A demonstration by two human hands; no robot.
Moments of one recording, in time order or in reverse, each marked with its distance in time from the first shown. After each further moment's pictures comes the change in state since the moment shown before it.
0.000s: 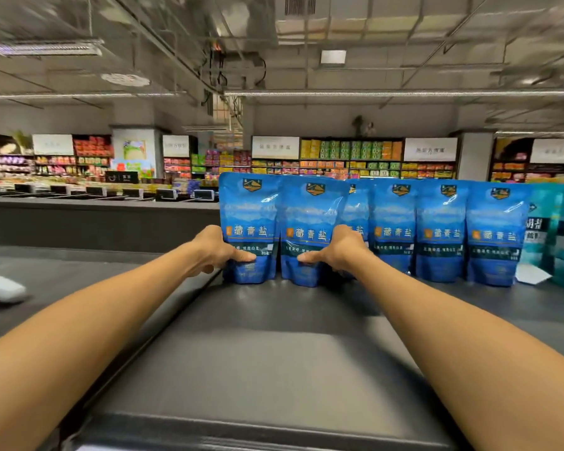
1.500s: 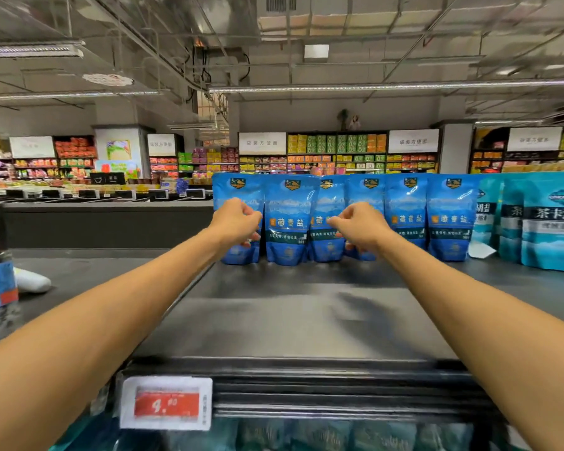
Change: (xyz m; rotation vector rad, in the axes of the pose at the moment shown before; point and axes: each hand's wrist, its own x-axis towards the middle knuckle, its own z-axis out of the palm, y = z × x) left_hand -0.083 0.067 0.019 -0.039 0.144 0.235; right_hand -0.073 0.025 -0.069 0.185 0.144 -0.104
